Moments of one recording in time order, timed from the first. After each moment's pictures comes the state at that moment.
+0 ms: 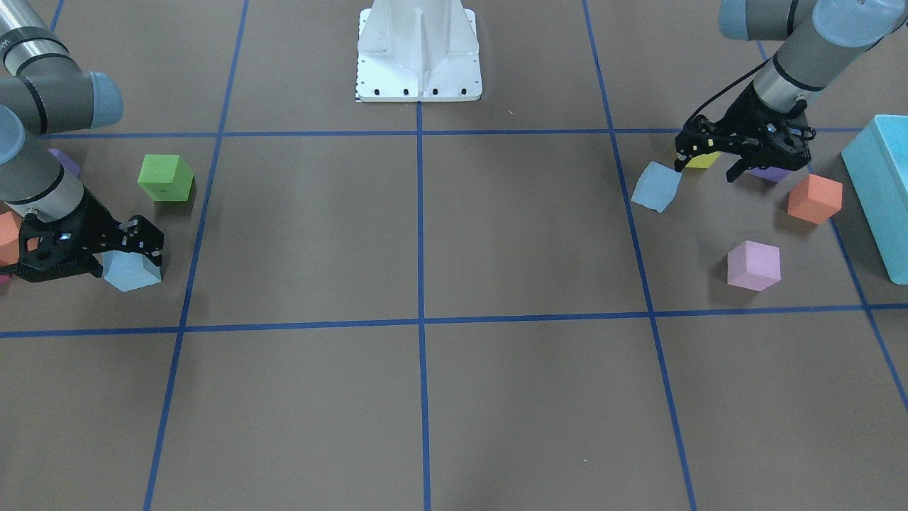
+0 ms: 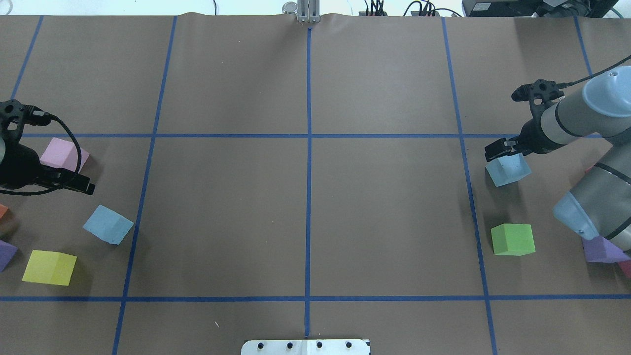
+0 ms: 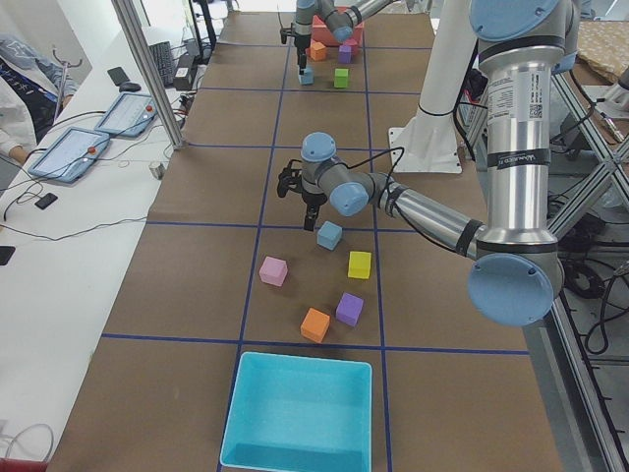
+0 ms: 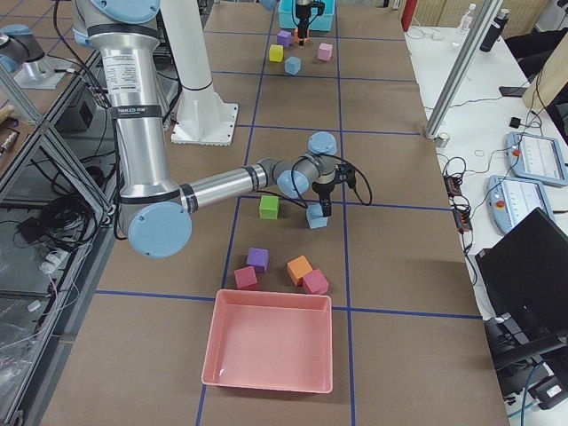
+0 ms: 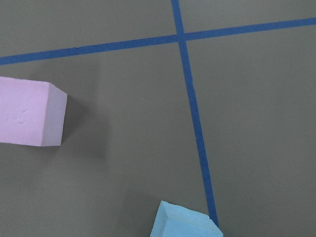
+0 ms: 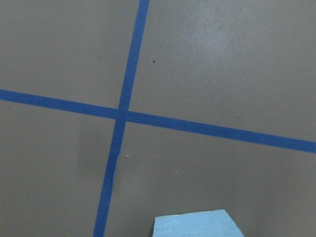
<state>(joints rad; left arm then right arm) -0.89 -1.50 -2.01 -1.94 -2.18 -0.78 0.91 -1.45 1.68 -1.15 2.09 0.73</state>
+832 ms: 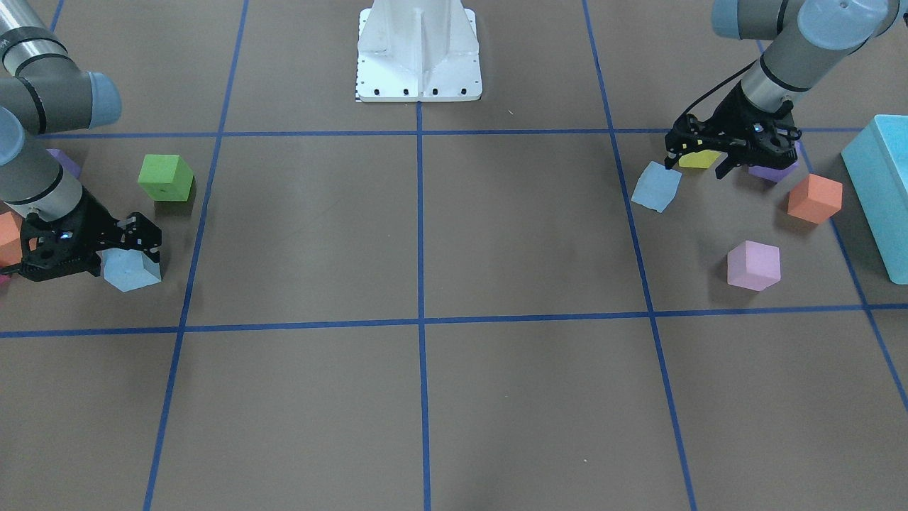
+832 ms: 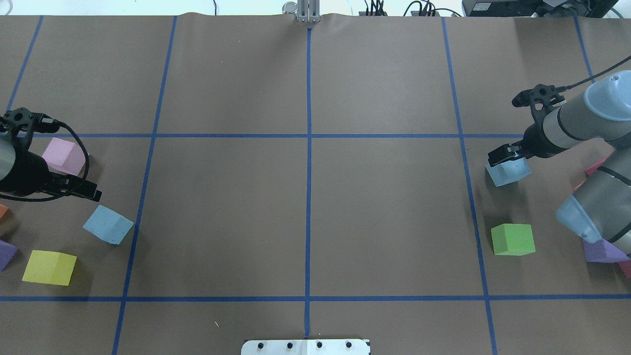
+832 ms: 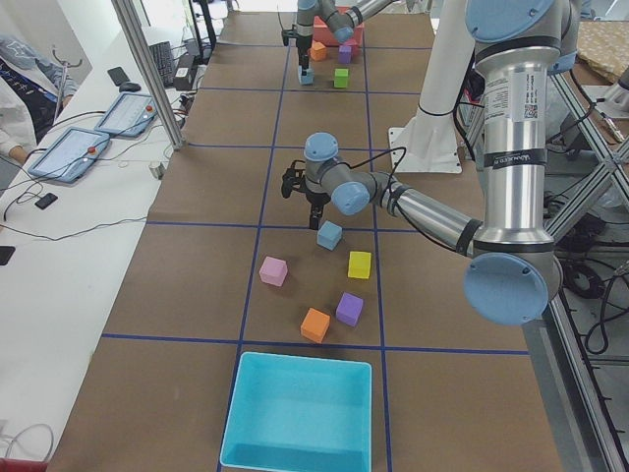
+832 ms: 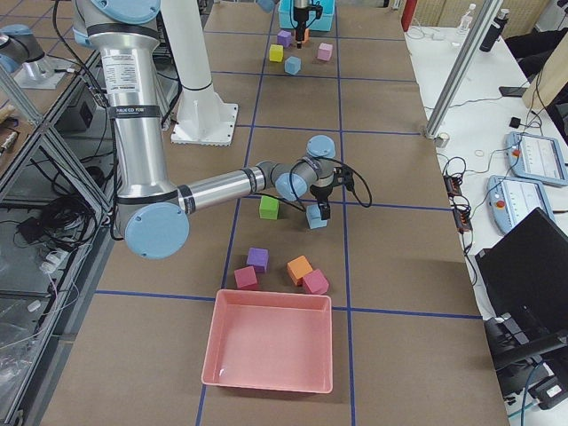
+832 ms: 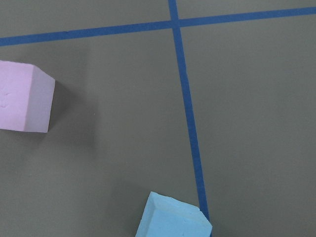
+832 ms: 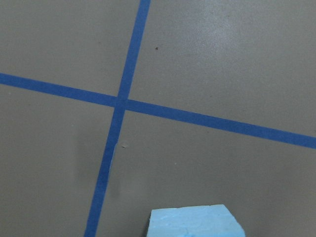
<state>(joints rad) -0.86 -1.50 -2.02 -1.94 -2.17 -0.83 0.91 -1.47 1.68 -1.14 2.10 0.65</state>
